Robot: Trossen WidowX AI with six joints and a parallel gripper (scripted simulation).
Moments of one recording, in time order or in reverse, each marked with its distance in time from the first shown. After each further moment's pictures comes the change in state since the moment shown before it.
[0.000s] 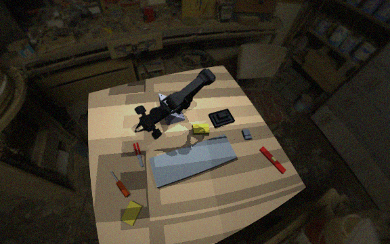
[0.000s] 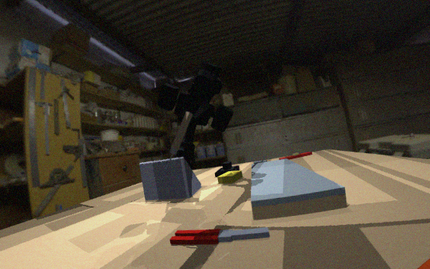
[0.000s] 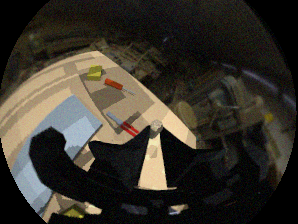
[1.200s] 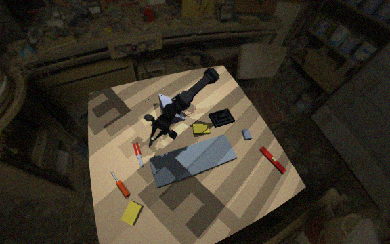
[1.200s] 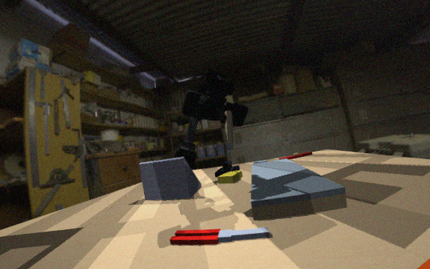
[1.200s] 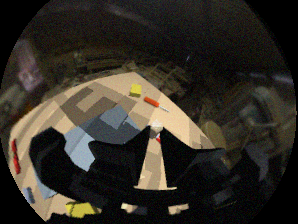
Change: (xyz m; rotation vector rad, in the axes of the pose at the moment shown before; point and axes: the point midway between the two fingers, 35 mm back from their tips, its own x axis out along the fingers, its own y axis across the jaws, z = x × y) arm -0.048 0.073 0.011 0.045 -0.227 0.392
